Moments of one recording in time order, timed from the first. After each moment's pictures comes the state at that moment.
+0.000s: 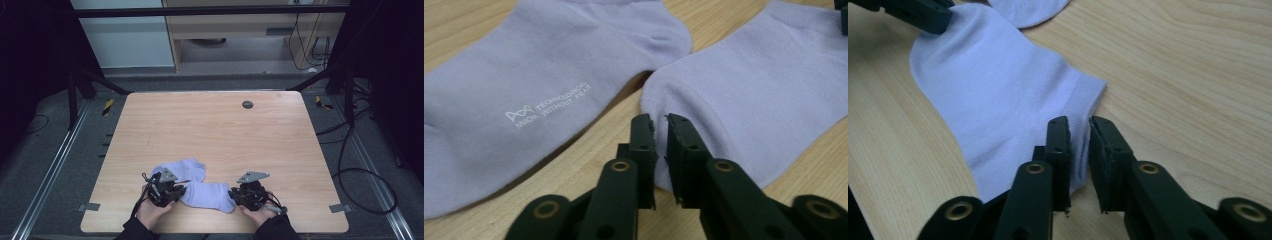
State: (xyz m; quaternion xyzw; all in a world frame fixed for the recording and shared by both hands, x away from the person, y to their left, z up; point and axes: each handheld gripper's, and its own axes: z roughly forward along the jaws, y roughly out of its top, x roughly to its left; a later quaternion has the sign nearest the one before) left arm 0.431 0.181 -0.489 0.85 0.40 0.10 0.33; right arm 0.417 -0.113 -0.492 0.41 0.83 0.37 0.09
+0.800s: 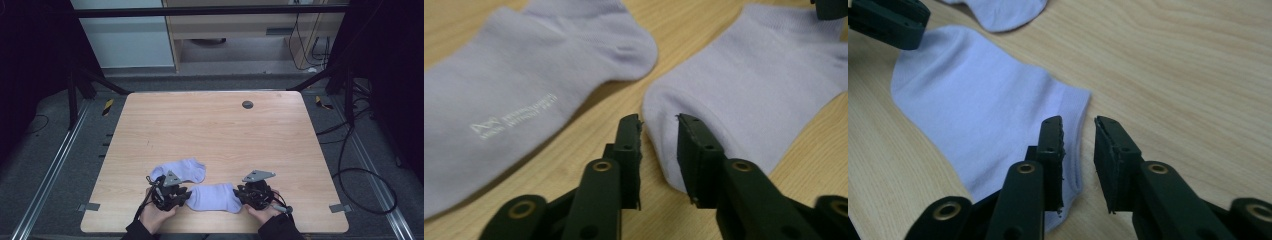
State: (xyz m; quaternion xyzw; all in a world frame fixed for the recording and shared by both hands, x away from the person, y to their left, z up) left arm 0.419 0.173 -0.481 0.85 0.39 0.11 0.35; right arm 0.416 -0.127 -0.485 0.41 0.82 0.37 0.11
